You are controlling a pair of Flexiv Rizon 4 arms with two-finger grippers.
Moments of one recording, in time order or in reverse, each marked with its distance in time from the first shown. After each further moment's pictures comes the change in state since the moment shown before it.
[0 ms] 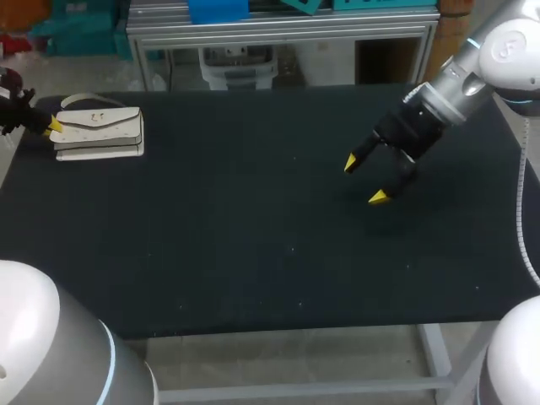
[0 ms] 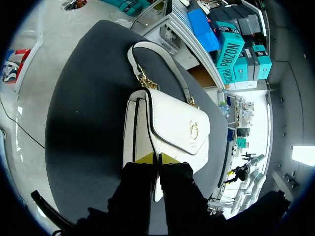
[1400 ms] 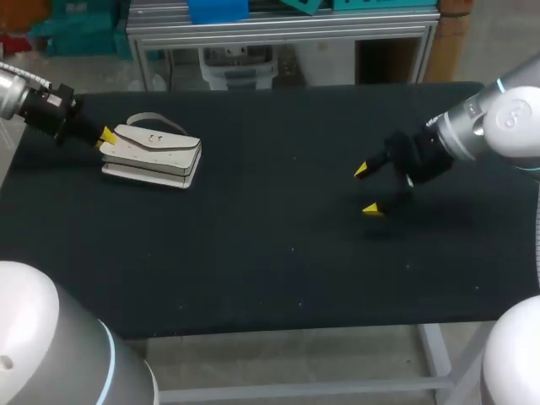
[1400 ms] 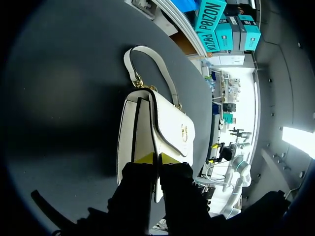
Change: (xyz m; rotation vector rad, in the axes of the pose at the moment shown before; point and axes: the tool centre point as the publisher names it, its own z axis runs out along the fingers) left arm 0.094 0.083 0.067 -0.193 0.131 0.058; right arm 0.007 -0.024 0.011 0.017 -0.289 0.248
